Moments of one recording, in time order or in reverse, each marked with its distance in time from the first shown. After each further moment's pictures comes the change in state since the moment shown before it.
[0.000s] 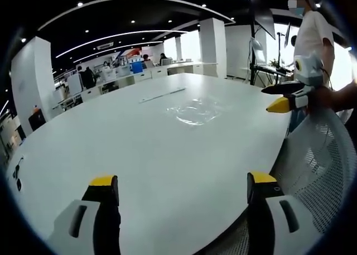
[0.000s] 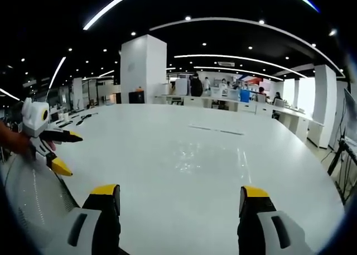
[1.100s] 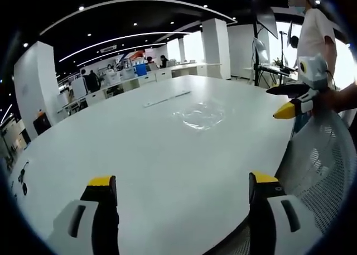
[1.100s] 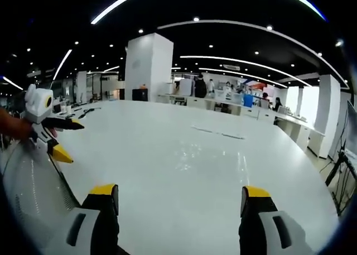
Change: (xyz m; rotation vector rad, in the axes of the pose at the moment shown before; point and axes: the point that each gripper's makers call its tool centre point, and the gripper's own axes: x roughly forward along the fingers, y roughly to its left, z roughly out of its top) left arm -0.005 0.009 0.017 0.021 -0.025 0.039; right arm 0.000 0.003 0.002 -0.073 0.012 0.008
